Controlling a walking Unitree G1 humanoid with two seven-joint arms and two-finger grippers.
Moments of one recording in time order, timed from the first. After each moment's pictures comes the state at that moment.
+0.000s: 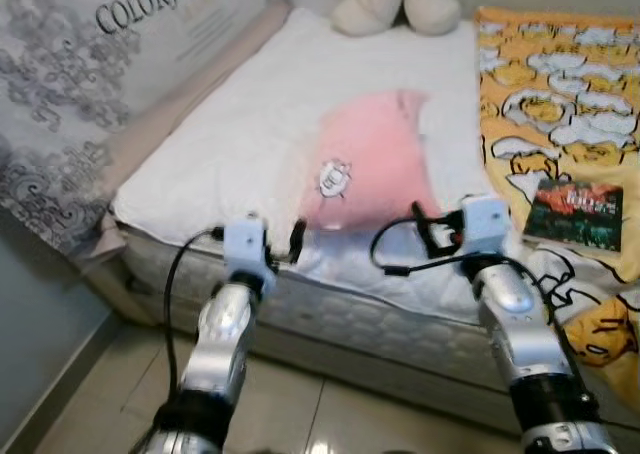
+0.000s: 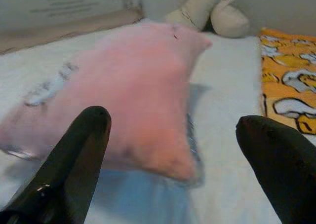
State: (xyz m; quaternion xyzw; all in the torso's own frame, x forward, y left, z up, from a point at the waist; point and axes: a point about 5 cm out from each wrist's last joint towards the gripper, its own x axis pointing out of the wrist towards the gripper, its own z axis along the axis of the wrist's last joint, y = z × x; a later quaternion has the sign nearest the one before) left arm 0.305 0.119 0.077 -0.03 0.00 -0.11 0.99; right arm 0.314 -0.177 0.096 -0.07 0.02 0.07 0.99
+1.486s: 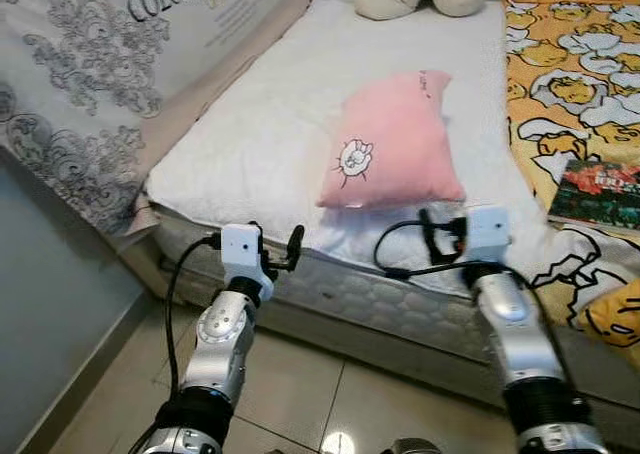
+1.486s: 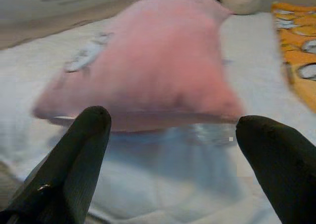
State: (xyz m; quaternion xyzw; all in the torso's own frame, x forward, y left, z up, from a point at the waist) left arm 0.300 0.126 0.056 -0.06 0.03 -0.11 0.99; right arm 0.311 -0.176 0.080 -0.06 0.04 0.04 1.00
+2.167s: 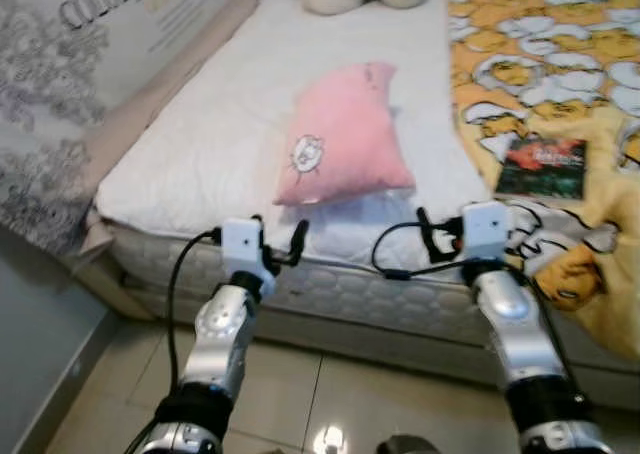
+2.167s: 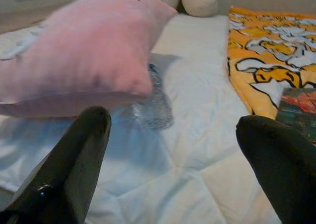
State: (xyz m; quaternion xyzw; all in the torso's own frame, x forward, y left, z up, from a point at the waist) left arm 0.303 0.124 0.062 -0.07 0.01 -0.13 0.99; right arm 0.312 -0.175 0.084 -0.09 0.03 0.06 0.99
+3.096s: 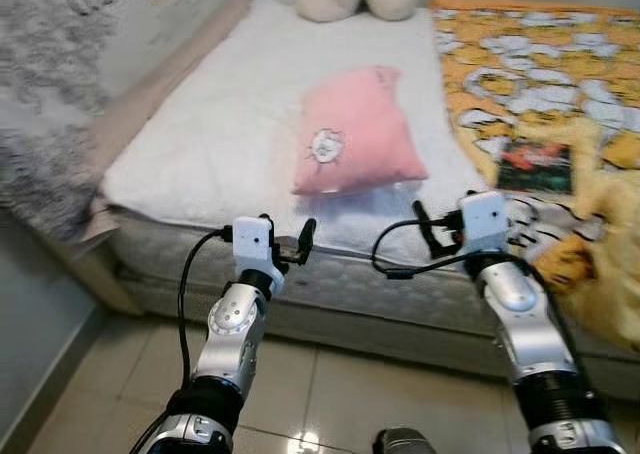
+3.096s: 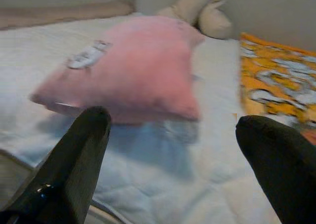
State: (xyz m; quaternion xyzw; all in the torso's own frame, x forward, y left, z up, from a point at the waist) left arm 0.307 0.110 0.060 -0.07 0.02 -0.13 0.99; right arm 0.315 -0.178 0.099 -0.12 0.01 0.09 0.99
